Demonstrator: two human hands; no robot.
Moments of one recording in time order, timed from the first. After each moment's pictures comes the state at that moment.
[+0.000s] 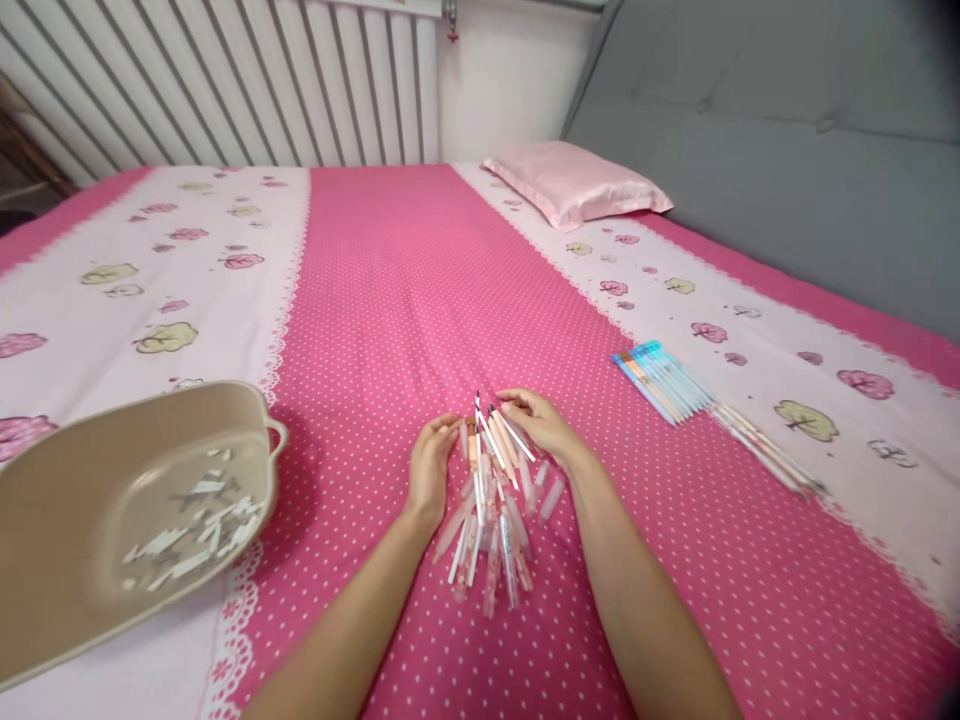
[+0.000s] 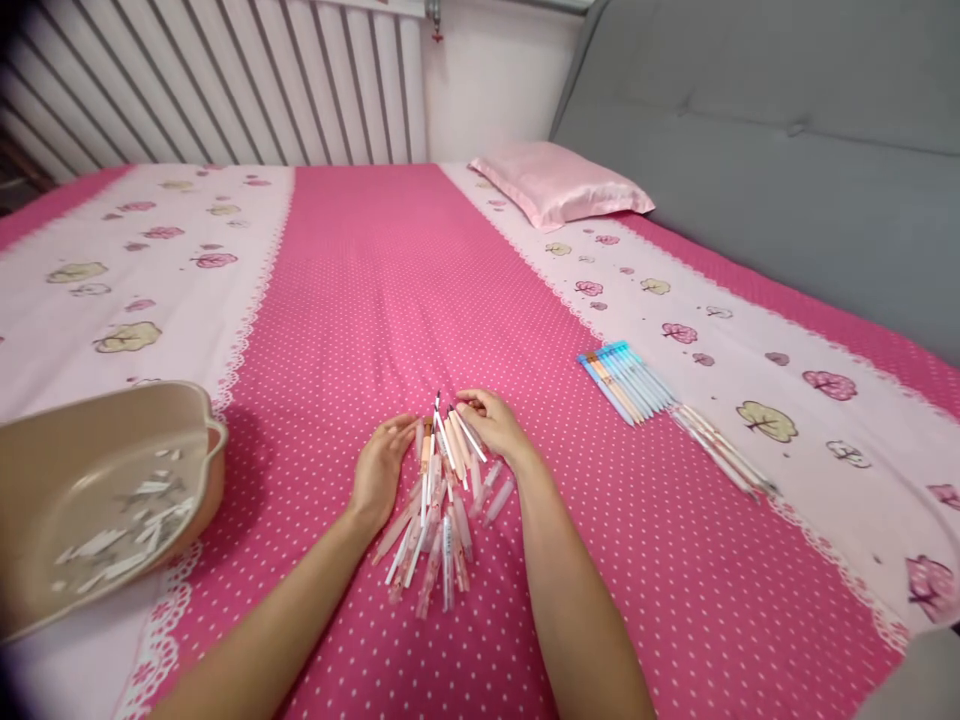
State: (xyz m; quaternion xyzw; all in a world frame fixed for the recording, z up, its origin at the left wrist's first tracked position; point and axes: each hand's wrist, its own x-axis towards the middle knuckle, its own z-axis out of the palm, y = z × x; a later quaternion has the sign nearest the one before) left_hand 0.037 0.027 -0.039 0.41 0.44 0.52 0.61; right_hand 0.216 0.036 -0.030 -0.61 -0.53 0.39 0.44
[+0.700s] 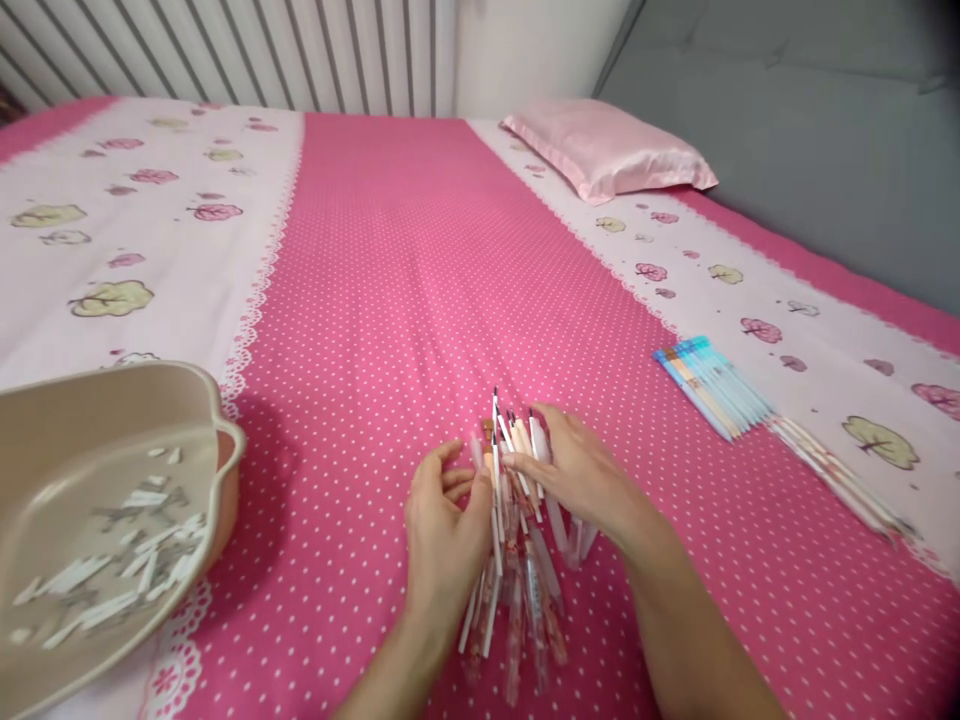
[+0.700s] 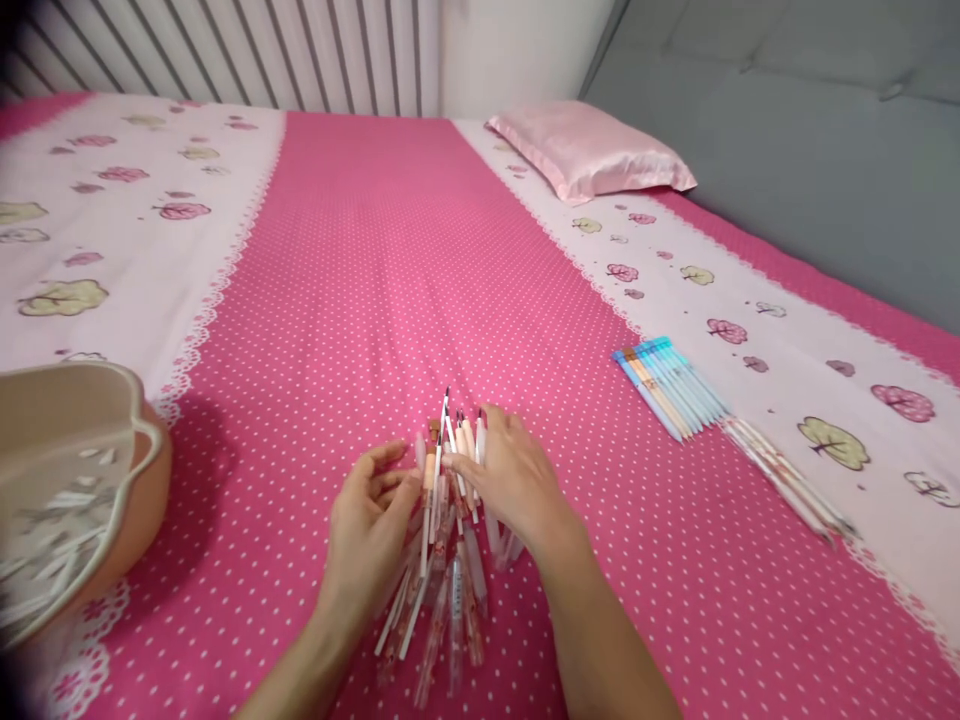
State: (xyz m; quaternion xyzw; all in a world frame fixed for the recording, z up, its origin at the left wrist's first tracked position) left_hand 0.036 -0.006 -0.023 0.45 0.59 0.42 0.53; right_hand 0.190 0.002 0.007 -0.74 -0.59 0.26 0.19
